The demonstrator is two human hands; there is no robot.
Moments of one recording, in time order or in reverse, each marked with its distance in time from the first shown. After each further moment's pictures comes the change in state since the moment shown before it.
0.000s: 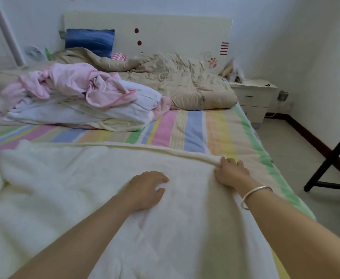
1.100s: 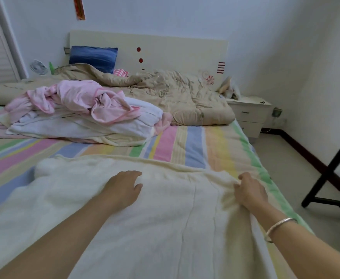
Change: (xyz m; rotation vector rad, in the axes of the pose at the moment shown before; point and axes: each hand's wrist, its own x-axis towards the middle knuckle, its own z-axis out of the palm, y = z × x) left_hand 0.001 -0.048 -0.048 0.133 0.116 -0.154; right_hand -0.035 0.021 -0.025 0.213 0.203 0.159
